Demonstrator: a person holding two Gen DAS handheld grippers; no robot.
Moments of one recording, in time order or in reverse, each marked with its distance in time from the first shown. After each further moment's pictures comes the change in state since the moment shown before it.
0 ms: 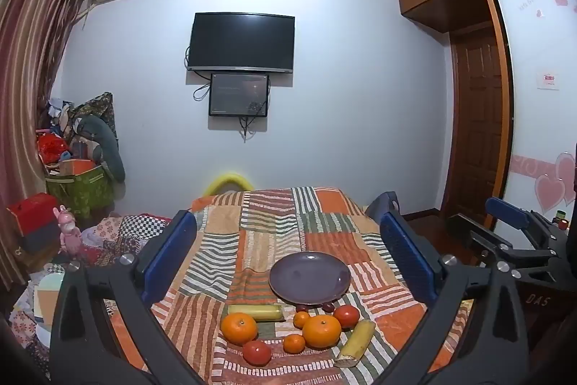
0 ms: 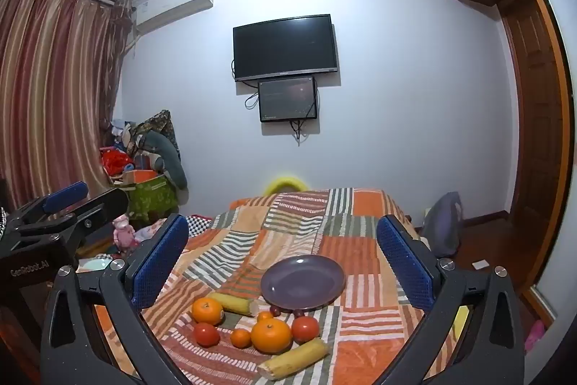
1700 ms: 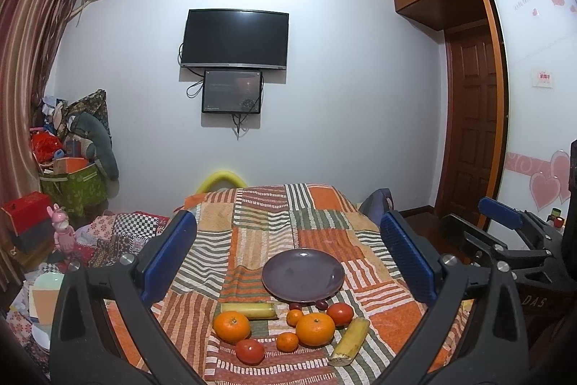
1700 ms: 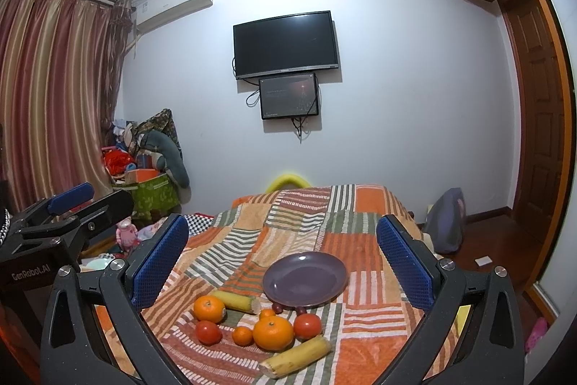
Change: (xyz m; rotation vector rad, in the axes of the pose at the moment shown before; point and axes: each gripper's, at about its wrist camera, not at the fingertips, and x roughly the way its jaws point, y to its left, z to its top) left arm 0.005 -0.004 0.004 -0.003 0.021 -0.024; right arm 0.002 0.001 -0.004 0.021 0.018 0.011
